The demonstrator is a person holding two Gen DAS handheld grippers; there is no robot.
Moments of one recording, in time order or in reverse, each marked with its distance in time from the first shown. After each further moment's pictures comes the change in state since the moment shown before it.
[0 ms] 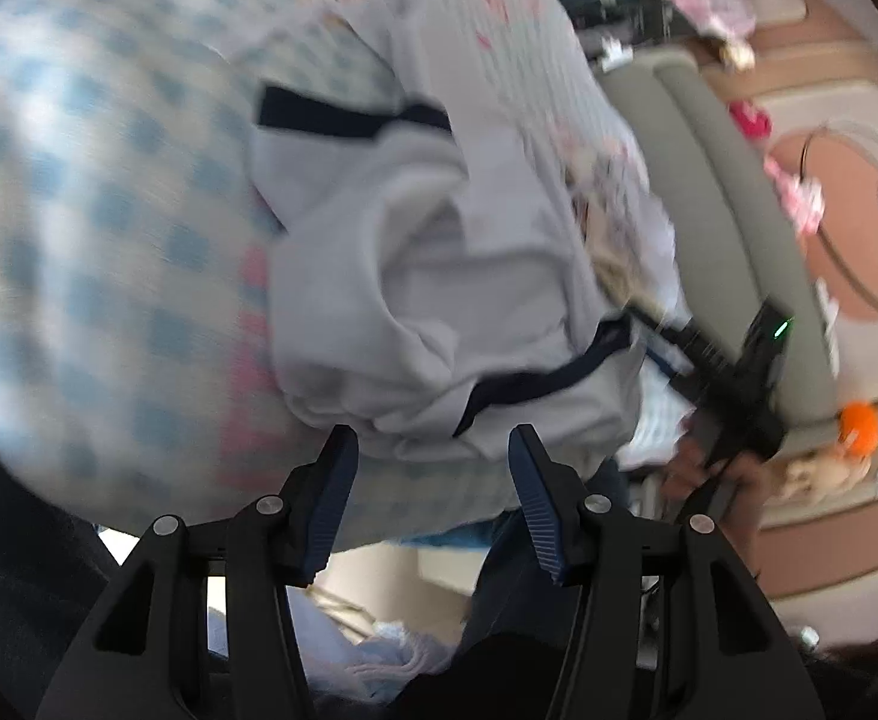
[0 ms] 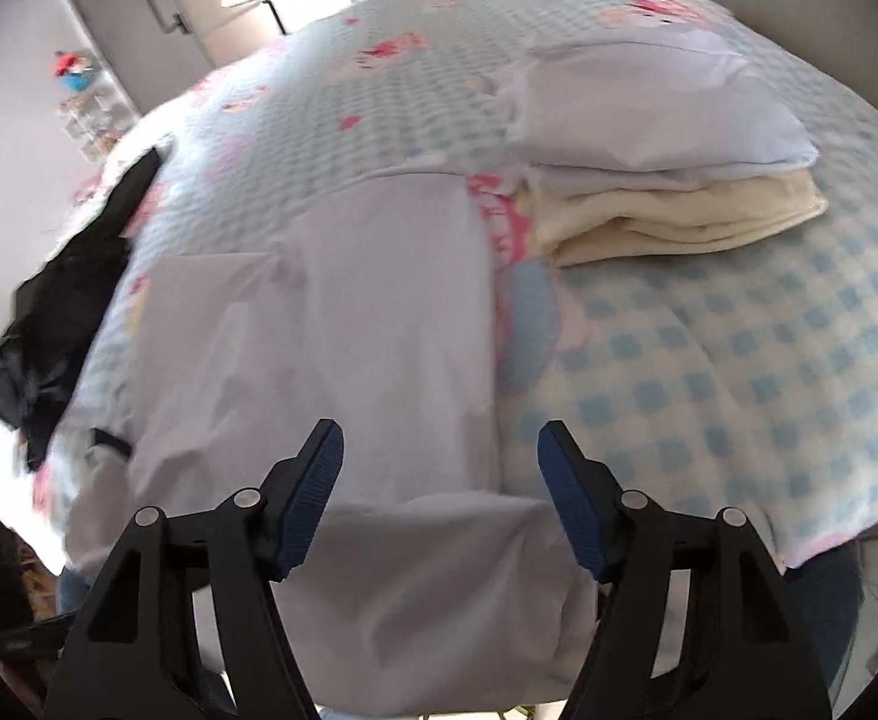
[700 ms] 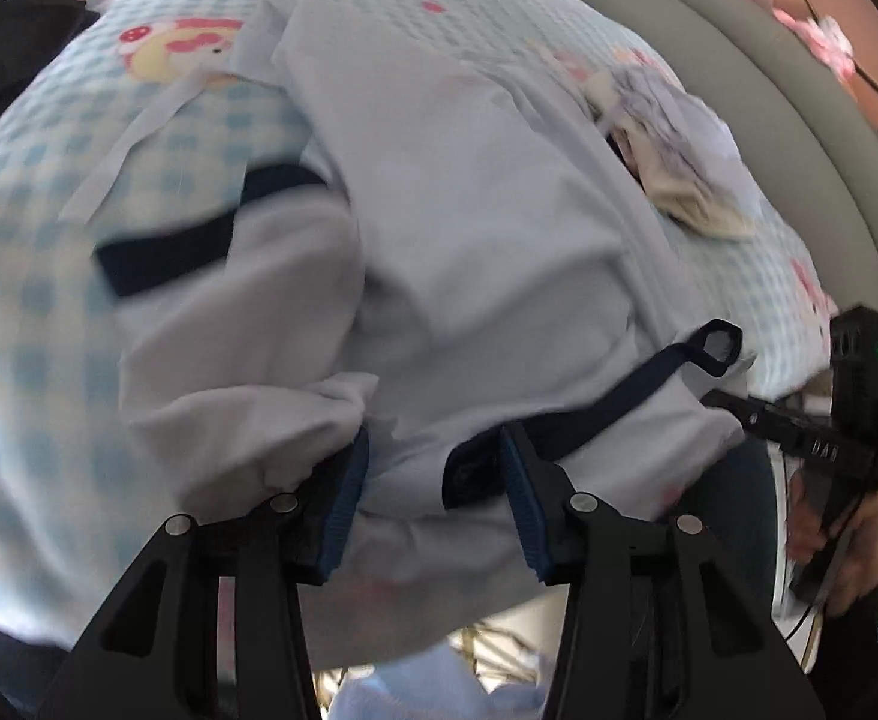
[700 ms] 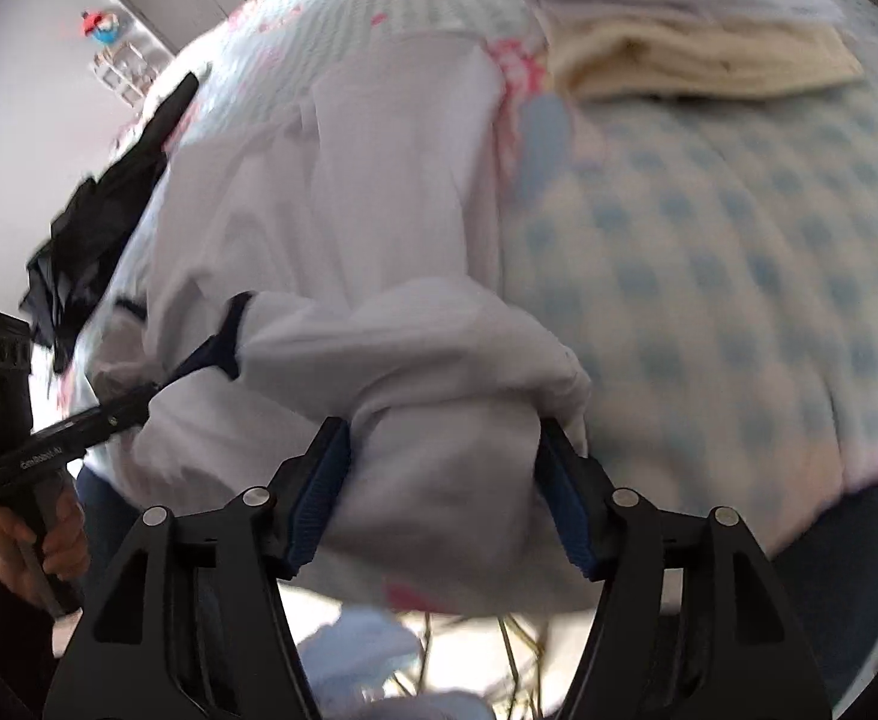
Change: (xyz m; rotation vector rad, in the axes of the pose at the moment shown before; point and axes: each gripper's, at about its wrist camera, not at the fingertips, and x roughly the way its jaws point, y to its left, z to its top) left arm 0.051 -0.044 0.019 0.346 0.083 0.302; right arm 0.011 -0.033 -0.067 -0.034 0.190 0.160
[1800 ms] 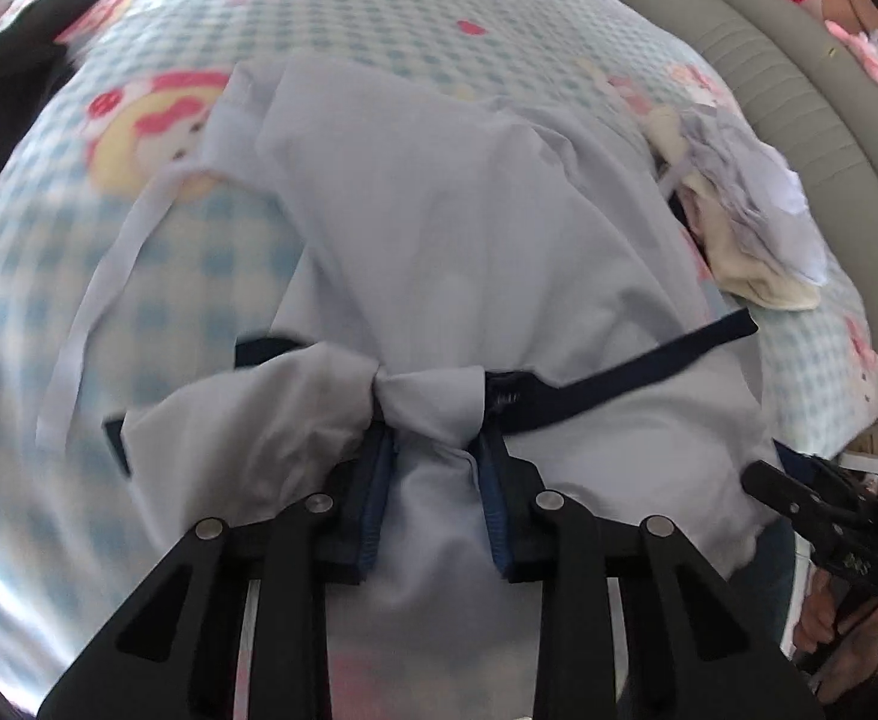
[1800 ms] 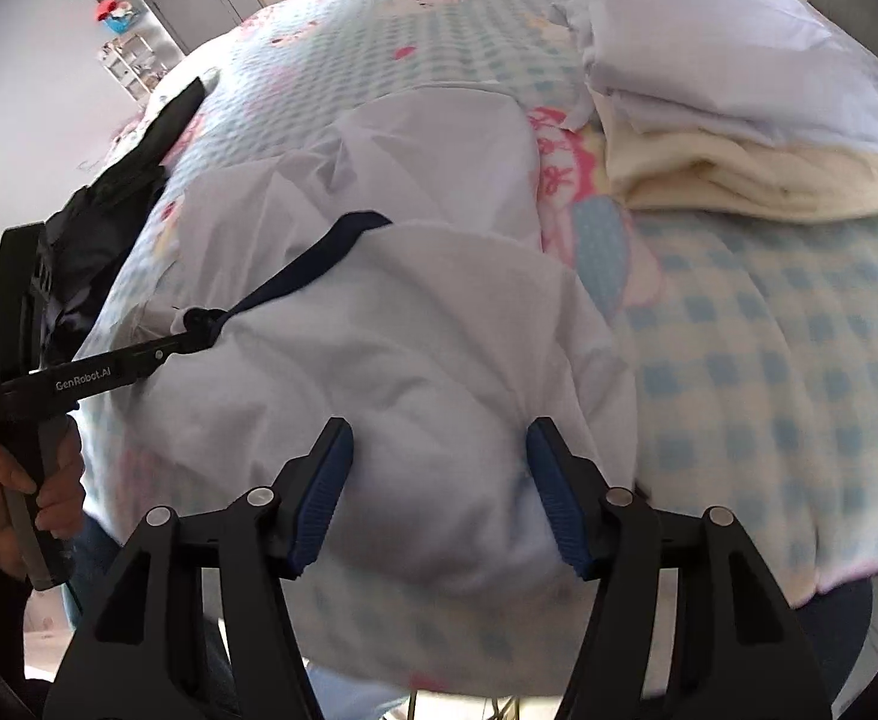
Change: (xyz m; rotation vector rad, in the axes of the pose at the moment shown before) left arm 0.025 -0.006 0.094 -0.031 -0.003 0.108; right arm 0.014 0.039 0.058 -0.047 -0.072 -0.036
